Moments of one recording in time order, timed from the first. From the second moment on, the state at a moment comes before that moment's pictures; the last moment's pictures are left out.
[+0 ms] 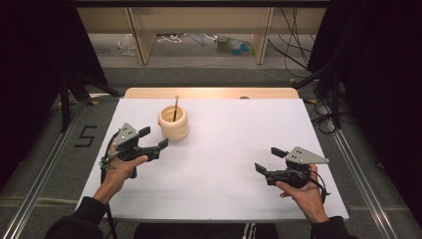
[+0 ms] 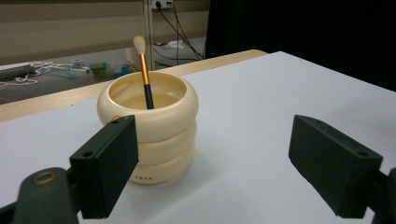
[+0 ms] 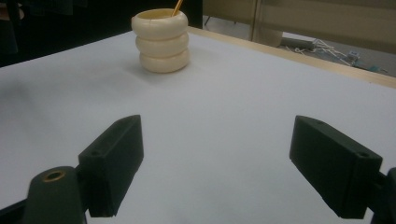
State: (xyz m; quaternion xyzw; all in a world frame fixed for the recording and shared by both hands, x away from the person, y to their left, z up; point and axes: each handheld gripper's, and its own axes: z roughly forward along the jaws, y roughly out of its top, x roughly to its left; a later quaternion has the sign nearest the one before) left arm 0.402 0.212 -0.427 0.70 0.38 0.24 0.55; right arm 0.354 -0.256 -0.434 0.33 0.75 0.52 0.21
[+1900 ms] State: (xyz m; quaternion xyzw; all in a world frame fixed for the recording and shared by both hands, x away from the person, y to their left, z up) left arm 0.360 0.228 -0.441 0.70 0.37 0.25 0.56; right arm 0.352 -0.255 -0.433 0.33 0.75 0.53 0.22
